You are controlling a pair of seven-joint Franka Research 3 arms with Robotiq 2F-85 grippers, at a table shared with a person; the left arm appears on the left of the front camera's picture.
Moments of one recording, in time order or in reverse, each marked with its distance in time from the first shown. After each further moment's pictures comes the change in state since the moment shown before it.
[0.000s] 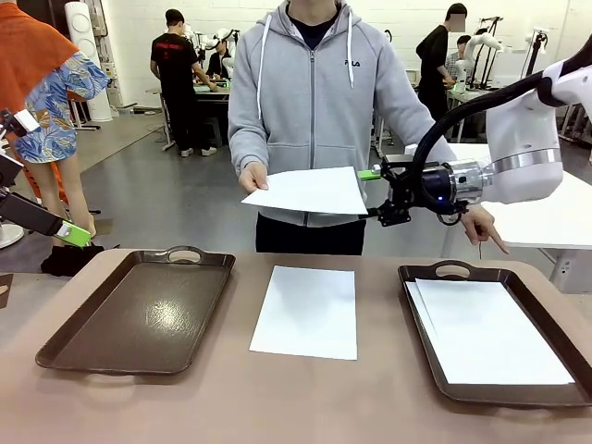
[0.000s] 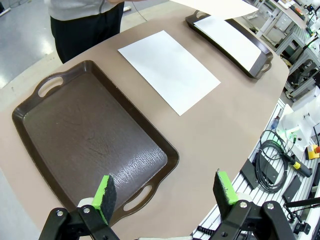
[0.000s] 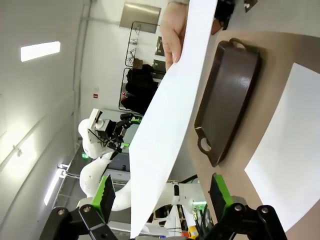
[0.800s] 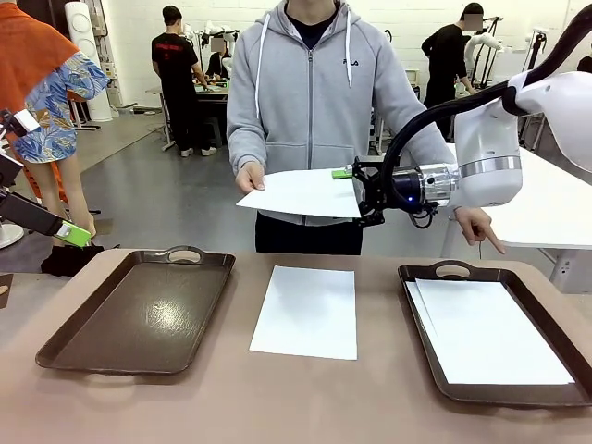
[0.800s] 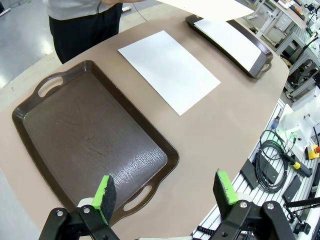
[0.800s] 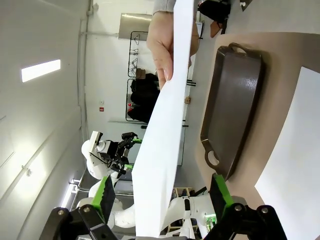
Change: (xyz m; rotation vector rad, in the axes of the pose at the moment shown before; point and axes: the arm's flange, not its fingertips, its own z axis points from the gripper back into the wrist) left arm 0.000 0.000 0.000 0.000 0.000 0.000; right arm 0.020 -0.013 -0.044 0.015 -0.032 -0.093
